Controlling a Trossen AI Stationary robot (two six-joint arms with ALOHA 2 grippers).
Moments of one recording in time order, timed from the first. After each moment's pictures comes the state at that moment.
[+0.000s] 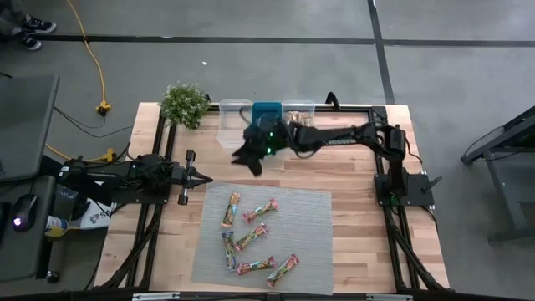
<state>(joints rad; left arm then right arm) -0.05 0.06 0.03 0.00 0.03 0.19 -0.18 1.98 1.49 0.16 -0.42 0.34</state>
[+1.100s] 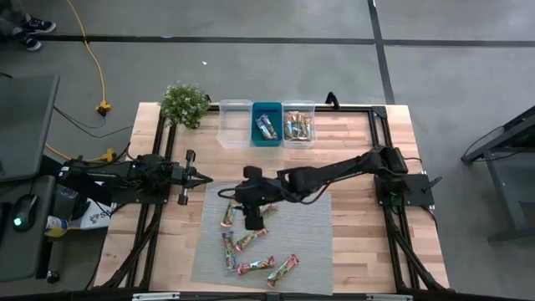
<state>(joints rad) -0.05 0.06 0.03 0.00 0.03 0.19 0.21 2.04 1.77 -0.35 0.10 0.12</state>
